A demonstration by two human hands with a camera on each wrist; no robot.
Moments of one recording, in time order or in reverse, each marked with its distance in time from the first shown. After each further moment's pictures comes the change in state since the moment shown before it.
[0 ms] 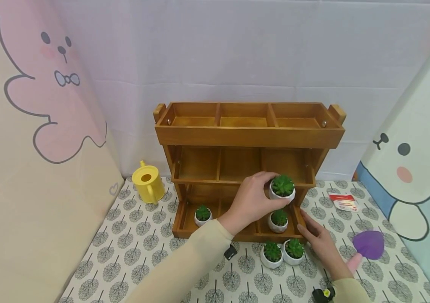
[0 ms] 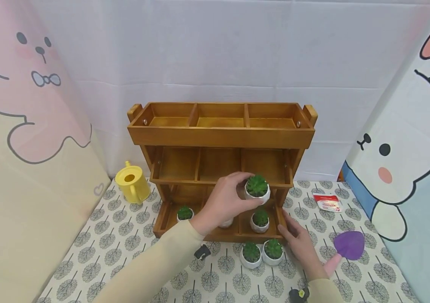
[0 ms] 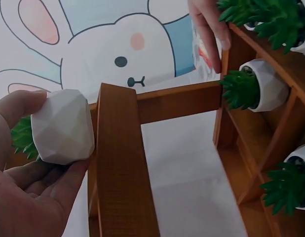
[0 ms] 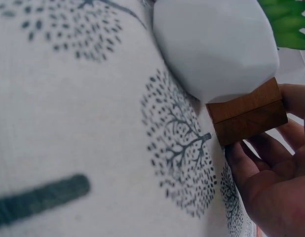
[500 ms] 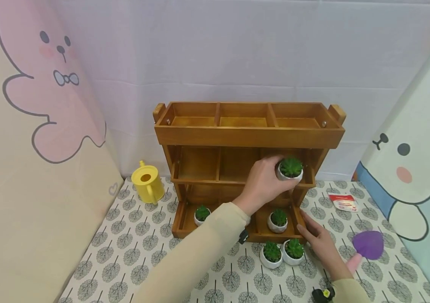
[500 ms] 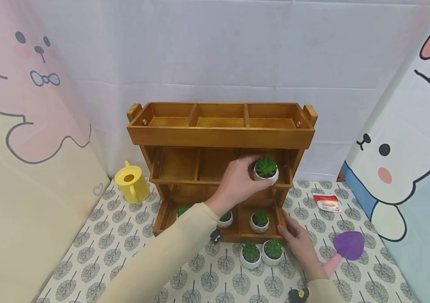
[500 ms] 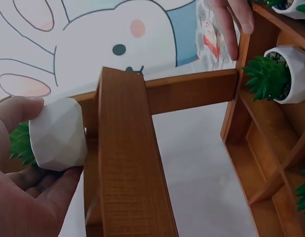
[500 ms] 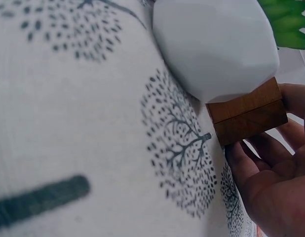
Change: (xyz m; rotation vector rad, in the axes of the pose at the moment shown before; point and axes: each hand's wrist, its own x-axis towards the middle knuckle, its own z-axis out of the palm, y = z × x) left_hand 0.047 0.006 0.012 0.016 0.084 0.019; right_hand -0.001 0.001 0.001 -0.026 0.015 -0.011
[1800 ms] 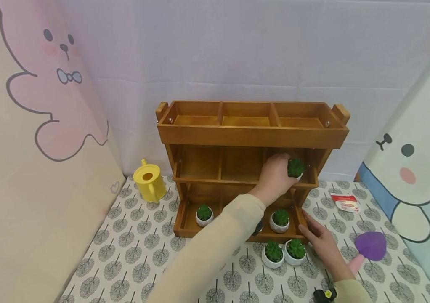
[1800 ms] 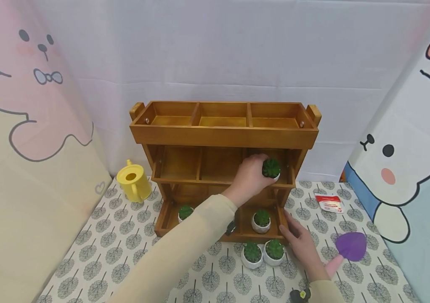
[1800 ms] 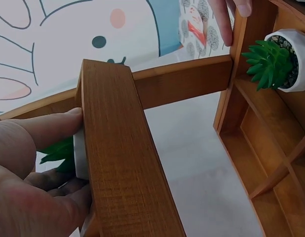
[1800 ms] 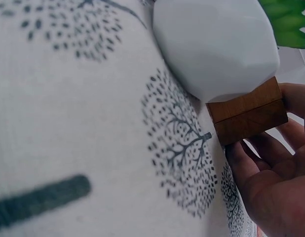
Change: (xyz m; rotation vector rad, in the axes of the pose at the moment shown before) left_hand 0.024 0.005 0.026 0.239 -0.086 -0.105; right_hand 0.001 -0.001 0.000 -0.013 -0.010 0.018
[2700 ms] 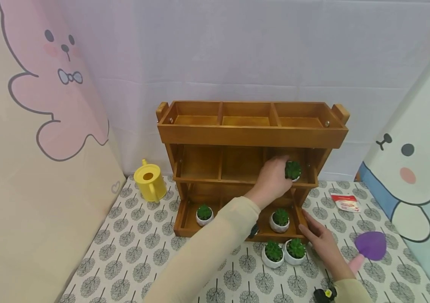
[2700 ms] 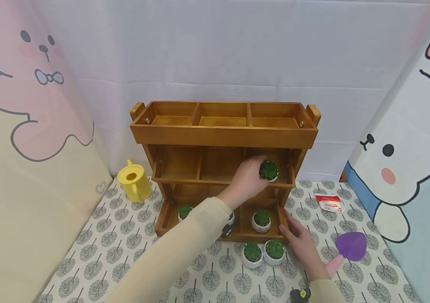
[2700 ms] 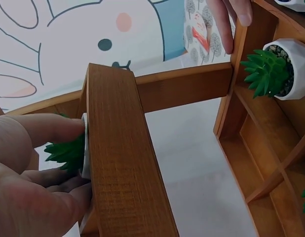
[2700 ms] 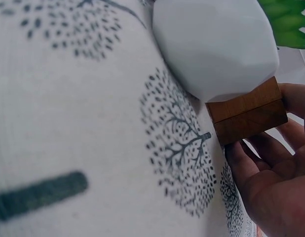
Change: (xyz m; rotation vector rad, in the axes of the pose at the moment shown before) left_hand -0.005 0.000 -0.004 -0.015 -0.078 -0.059; right_hand -0.001 -0.003 -0.001 0.030 -0.008 0.014
